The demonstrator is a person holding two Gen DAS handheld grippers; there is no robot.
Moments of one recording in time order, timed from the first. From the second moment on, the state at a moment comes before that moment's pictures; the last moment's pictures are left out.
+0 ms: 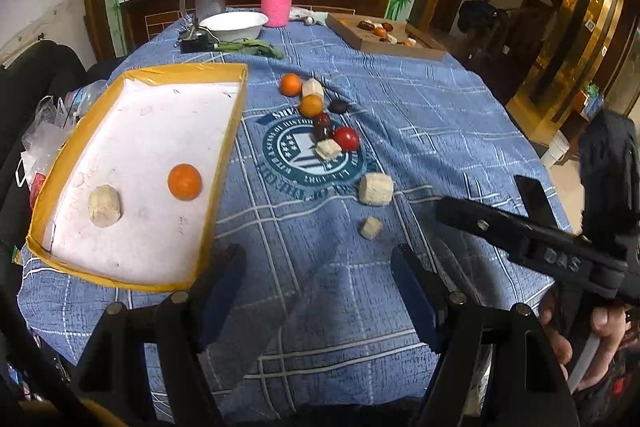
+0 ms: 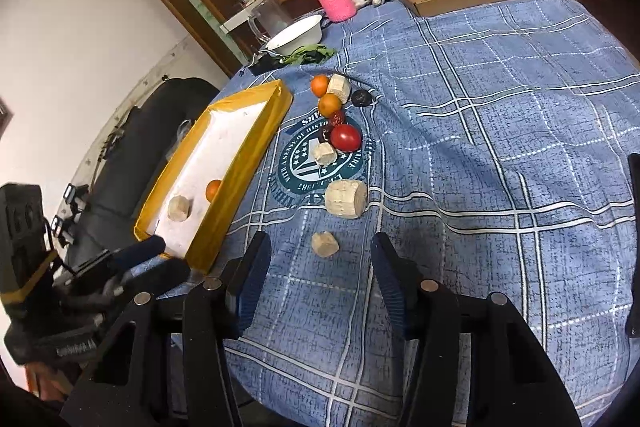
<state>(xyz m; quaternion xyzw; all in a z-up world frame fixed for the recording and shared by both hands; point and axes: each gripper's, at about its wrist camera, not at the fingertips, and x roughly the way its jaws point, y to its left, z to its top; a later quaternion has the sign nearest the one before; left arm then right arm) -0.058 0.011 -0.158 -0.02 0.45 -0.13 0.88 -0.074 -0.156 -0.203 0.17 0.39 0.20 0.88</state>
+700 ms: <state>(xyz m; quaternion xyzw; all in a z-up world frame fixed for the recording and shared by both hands) 0.000 -0.002 -0.193 -0.02 0.51 -0.15 0.85 -0.004 -0.127 -0.240 0.11 0.44 0.17 0.87</state>
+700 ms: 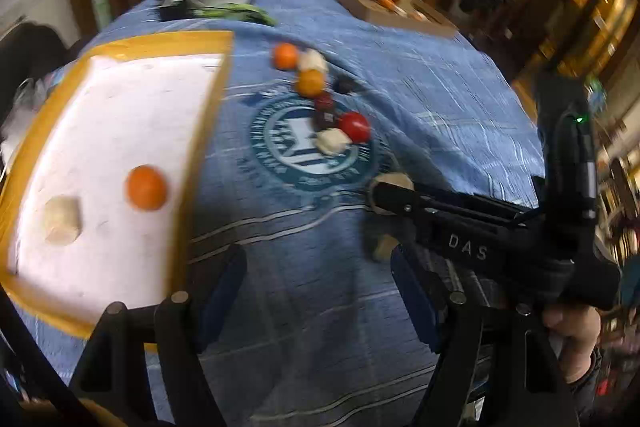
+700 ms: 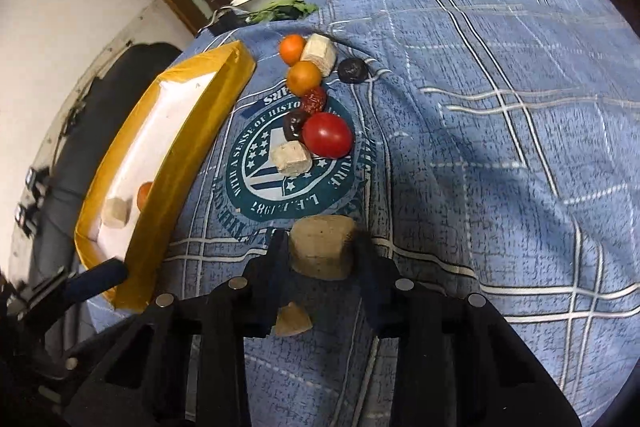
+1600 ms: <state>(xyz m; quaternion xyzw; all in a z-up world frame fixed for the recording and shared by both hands) 0.028 -0.076 -0.231 0.05 0.52 -0.12 0.84 -0.024 -0.217 -0.227 0.20 0.39 0.19 0.88</state>
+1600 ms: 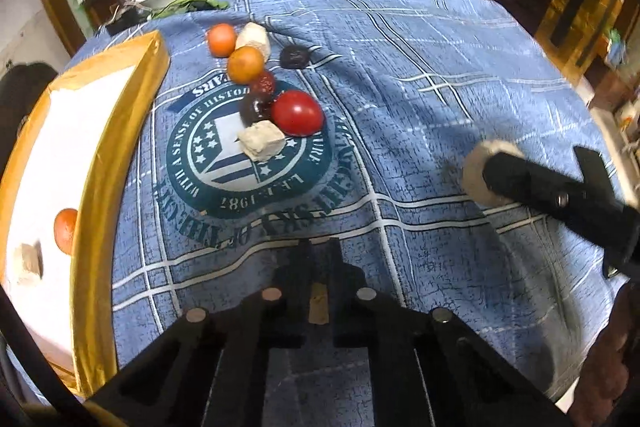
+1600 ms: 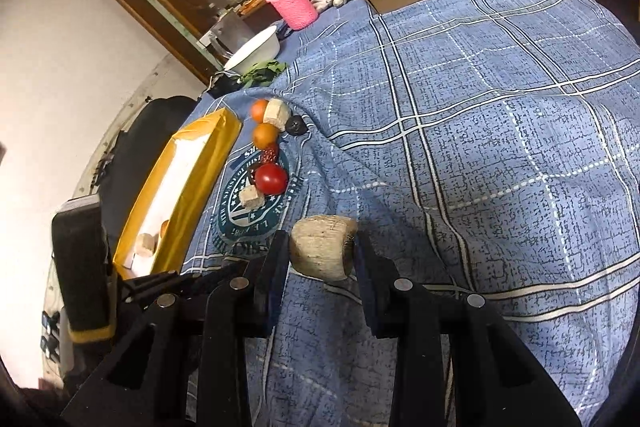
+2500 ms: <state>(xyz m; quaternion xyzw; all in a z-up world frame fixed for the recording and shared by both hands) 0.004 -0.030 -0.212 -0.01 0.50 -0.12 0.86 -0.049 -0.197 -0.225 0.19 0.40 0.17 0.88</state>
